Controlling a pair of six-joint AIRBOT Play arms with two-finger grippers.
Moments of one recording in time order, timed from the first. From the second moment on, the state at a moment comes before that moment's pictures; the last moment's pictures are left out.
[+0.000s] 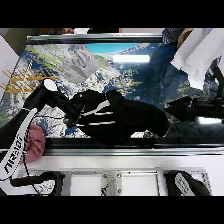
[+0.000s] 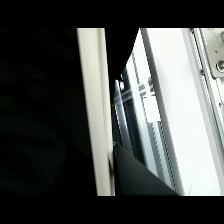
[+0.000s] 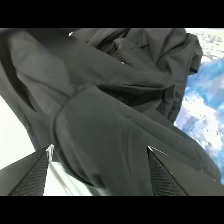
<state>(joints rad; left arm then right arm) -0.14 -1.47 1.19 0.89 -1.64 0.04 -0.47 -0.94 0.91 -0.44 1.58 0.52</state>
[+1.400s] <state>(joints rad) -0.14 -1.47 1.19 0.90 -1.65 0.02 -0.11 -1.09 0.86 -0.38 1.49 0.19</state>
